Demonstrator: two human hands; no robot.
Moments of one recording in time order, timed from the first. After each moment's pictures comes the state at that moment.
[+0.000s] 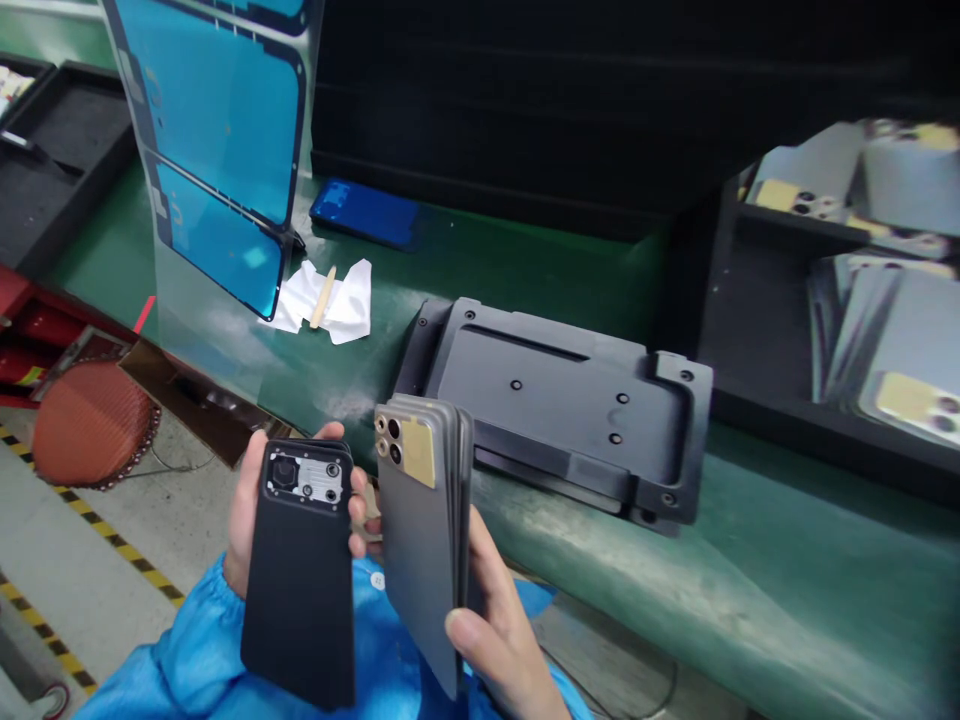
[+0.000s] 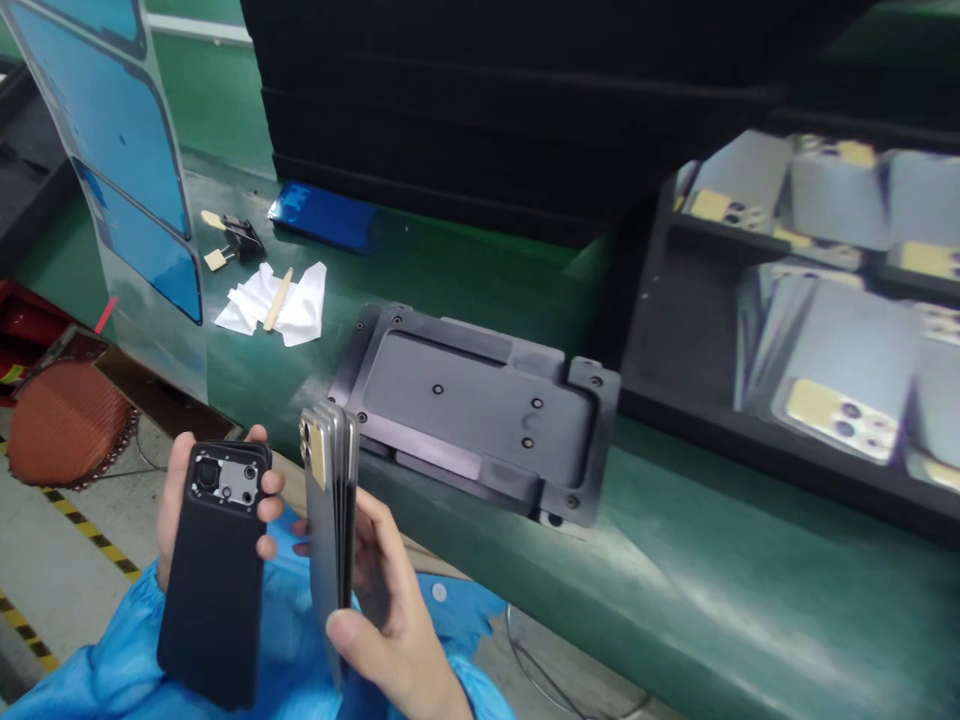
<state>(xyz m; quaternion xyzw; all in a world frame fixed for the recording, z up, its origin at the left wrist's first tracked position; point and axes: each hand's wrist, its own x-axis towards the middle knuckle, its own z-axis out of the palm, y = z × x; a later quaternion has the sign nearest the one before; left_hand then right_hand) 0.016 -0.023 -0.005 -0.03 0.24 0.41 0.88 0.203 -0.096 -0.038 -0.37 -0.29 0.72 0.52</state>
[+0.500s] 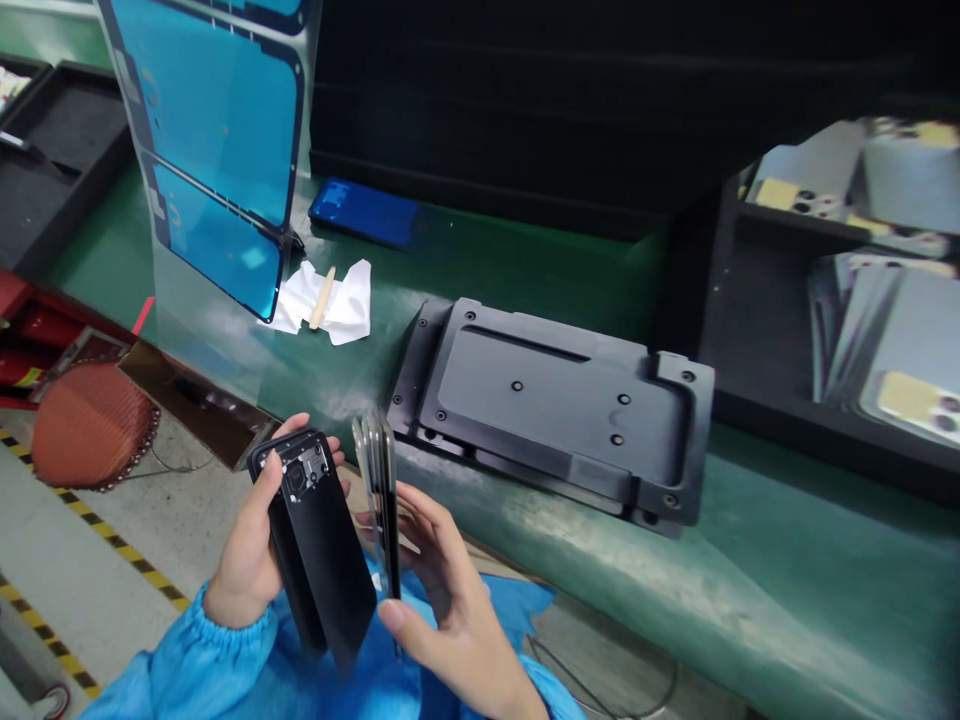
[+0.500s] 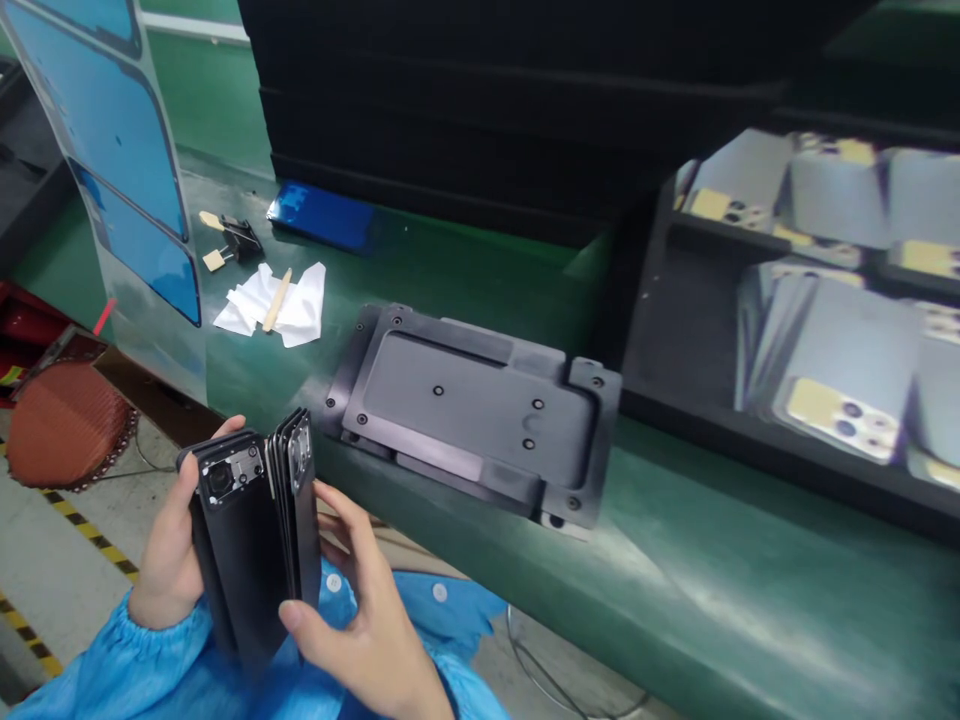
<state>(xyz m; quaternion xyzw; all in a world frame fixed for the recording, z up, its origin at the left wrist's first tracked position) 0.024 -0.031 0.007 0.07 0.50 0.50 0.70 0.194 -0.089 -0.031 -0.42 -0.39 0.69 0.44</state>
